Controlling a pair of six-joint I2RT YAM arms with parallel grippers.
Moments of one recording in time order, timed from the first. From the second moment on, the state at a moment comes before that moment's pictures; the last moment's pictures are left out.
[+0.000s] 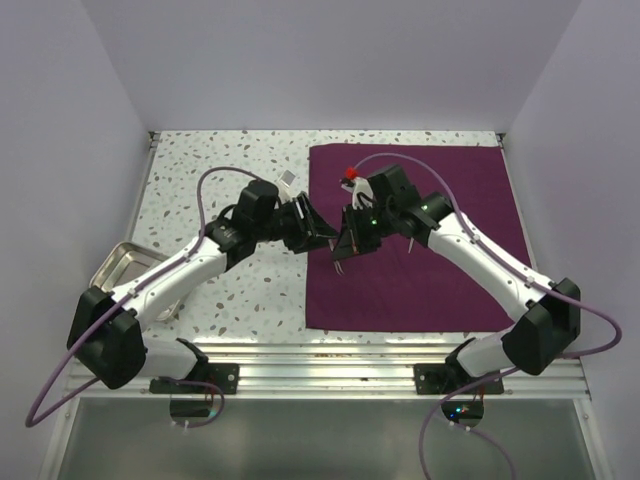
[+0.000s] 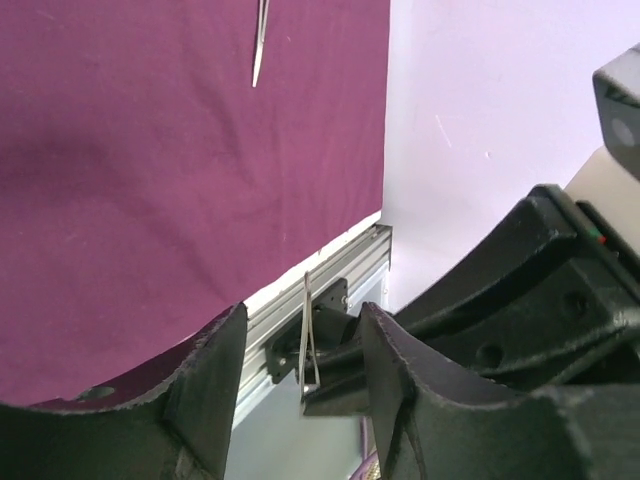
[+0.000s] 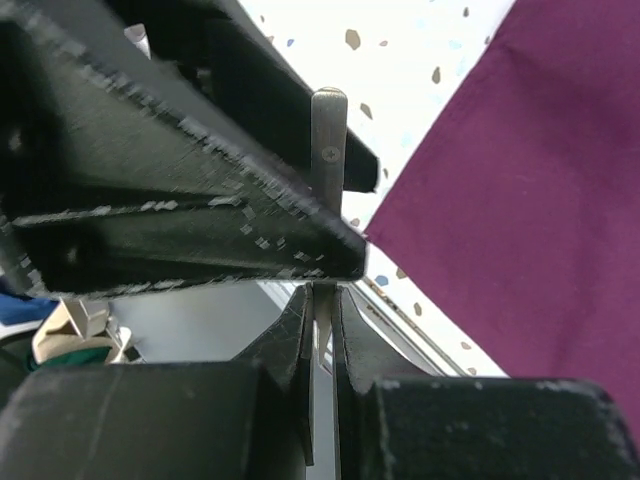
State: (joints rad) left arm -0.60 1.34 1.00 -0.19 0.41 -1.08; right arm 0.63 1.44 1.32 -0.76 -0.48 0.46
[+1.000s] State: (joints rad) left arm 0.40 1.32 1.13 -0.84 -0.11 -0.39; right arm 0.50 1.50 1.40 -0.96 -0.27 0.32
